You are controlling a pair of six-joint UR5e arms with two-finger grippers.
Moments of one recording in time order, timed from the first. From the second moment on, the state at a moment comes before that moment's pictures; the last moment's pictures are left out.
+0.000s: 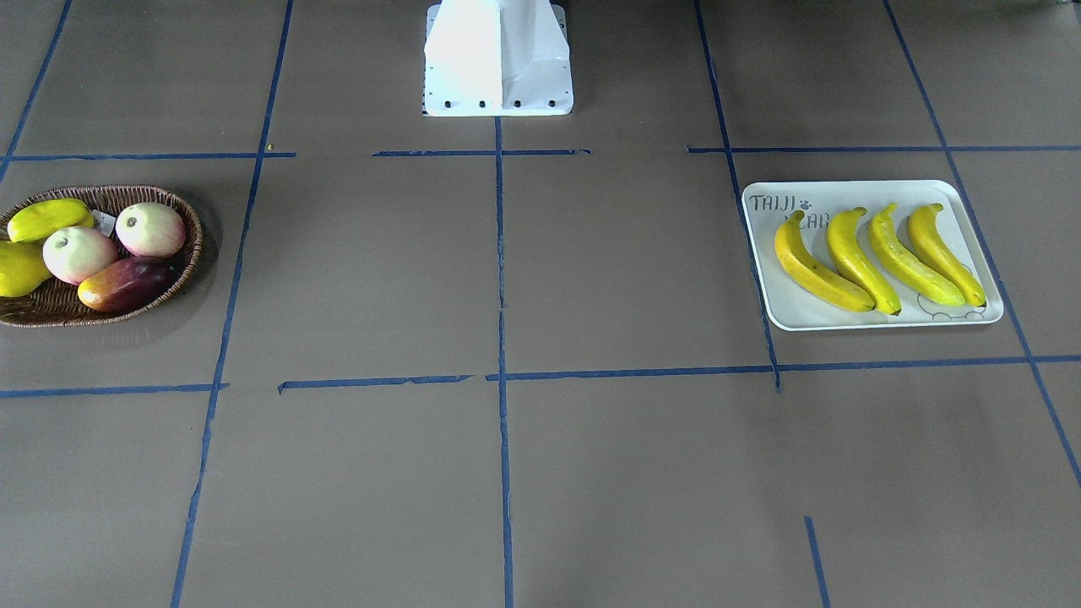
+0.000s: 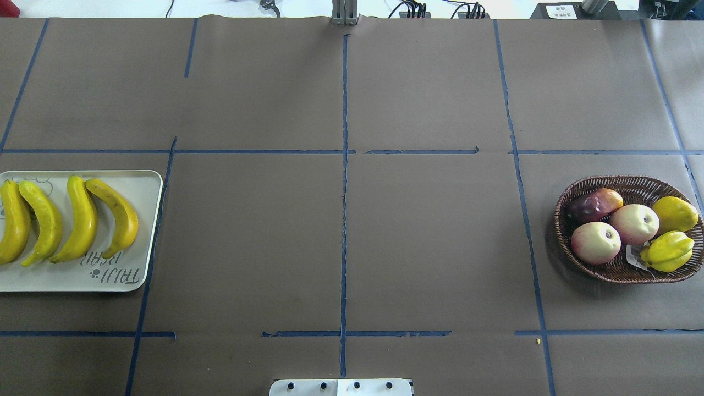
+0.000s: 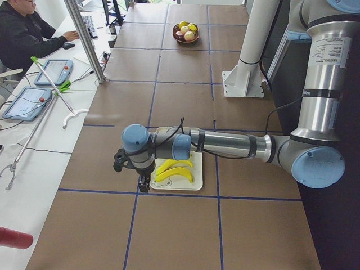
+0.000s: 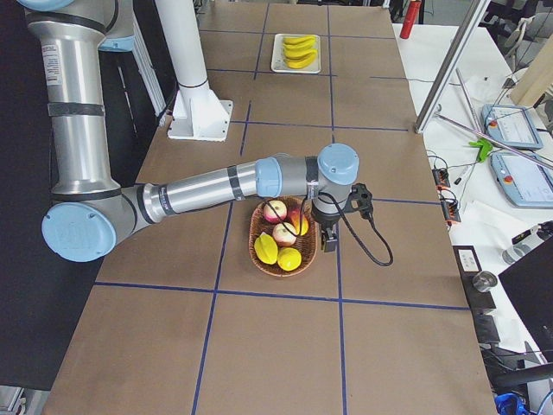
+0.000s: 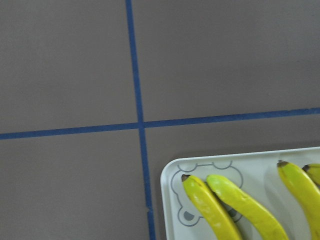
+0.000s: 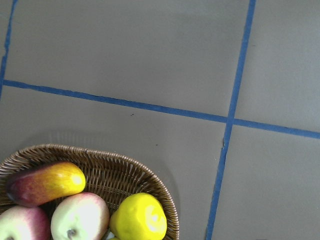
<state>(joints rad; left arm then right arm) -1.57 -1.61 -1.55 -1.54 -2.41 0.07 1.54 -1.53 1.73 -1.74 2.42 -0.12</state>
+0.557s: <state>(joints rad) -1.59 -1.58 -1.56 -1.54 -2.42 0.09 1.64 -1.57 1.60 -1.73 2.44 -0.12</state>
